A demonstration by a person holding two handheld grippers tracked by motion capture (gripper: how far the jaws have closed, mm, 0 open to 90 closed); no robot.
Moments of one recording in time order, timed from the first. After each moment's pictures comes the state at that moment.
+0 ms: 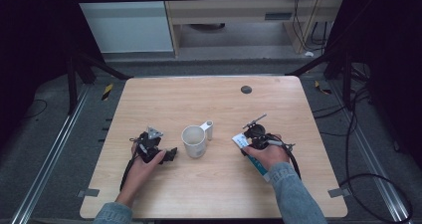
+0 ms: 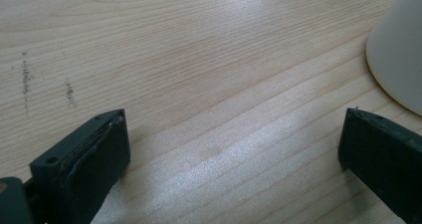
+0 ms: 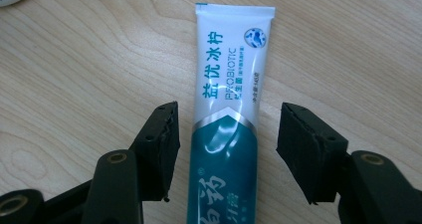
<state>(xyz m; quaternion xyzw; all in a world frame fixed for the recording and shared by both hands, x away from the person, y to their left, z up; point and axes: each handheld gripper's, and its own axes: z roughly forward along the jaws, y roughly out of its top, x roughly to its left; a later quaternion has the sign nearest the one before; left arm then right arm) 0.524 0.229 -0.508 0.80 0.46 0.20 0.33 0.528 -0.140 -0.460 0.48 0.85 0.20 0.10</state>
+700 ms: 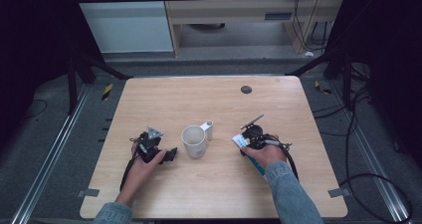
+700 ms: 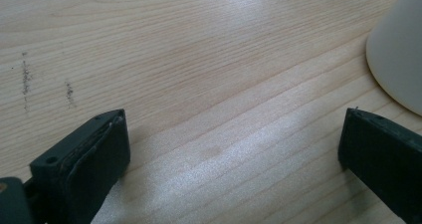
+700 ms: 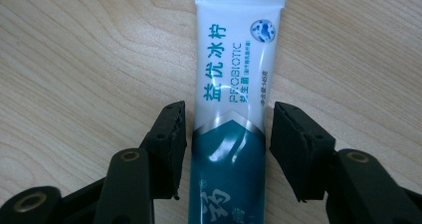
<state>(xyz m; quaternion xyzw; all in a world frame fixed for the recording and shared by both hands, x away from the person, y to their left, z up) 0.524 0.229 -0.508 0.80 0.46 0.20 0.33 0.534 -0.136 -0.470 0.48 0.85 0.18 0.08</state>
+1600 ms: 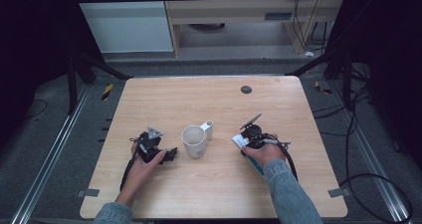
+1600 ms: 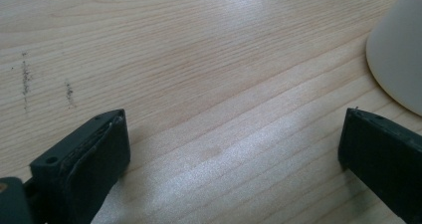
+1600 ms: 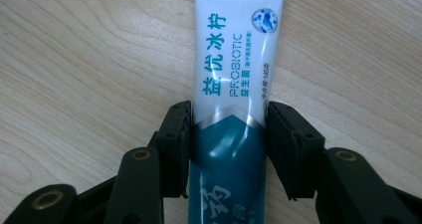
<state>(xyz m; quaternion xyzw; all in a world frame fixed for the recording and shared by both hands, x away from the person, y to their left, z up) 0.524 0.228 -0.508 0.80 0.46 0.20 0.33 0.538 -0.133 -0.470 0.49 0.86 0.16 0.08</state>
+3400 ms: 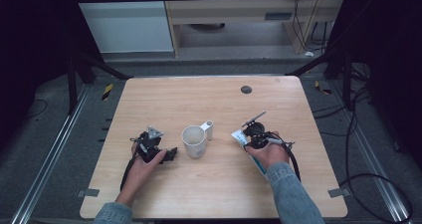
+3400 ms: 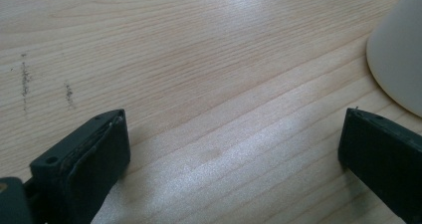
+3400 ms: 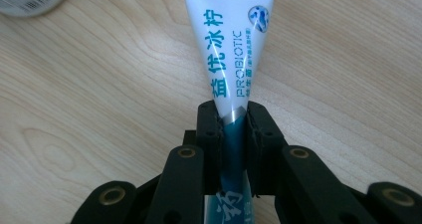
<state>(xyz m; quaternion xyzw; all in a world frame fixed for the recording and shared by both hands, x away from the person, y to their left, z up) 0.525 0.228 -0.508 0.80 0.46 0.20 0.33 0.528 -0.137 -0.447 0.48 0.85 0.20 0.08</state>
